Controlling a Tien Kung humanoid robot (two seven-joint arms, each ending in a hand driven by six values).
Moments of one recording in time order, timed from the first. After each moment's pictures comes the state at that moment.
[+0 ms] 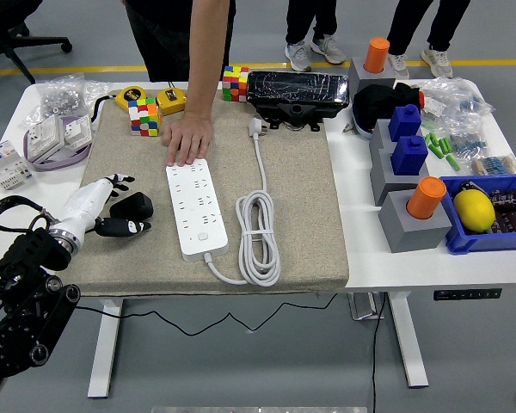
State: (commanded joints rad) left arm -0.26 0.12 -1.38 -1.07 2.24 0.05 0.05; right arm 0.17 -0.06 2.04 0.18 -1.26 -0.19 -0.18
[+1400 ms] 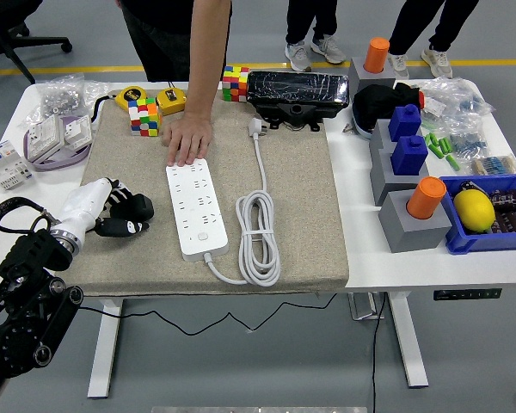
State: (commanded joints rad) left arm -0.26 0.11 -1.38 -1.06 2.27 0.09 0.06; right arm 0.17 -0.06 2.04 0.18 -1.26 -0.19 -0.19
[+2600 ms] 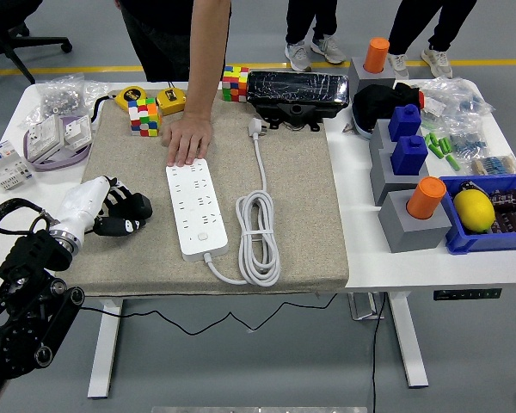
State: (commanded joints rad) left arm -0.26 0.11 -1.37 -1.06 2.27 0.11 0.07; right arm 0.17 -0.07 2.04 0.18 -1.26 -0.19 -0.19
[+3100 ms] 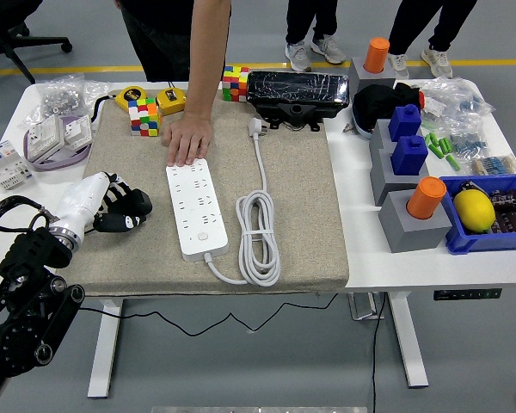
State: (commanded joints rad) left arm -0.26 0.11 -1.37 -1.08 2.27 0.12 0.07; right arm 0.18 -0.07 2.03 0.18 -1.25 -0.18 -0.19
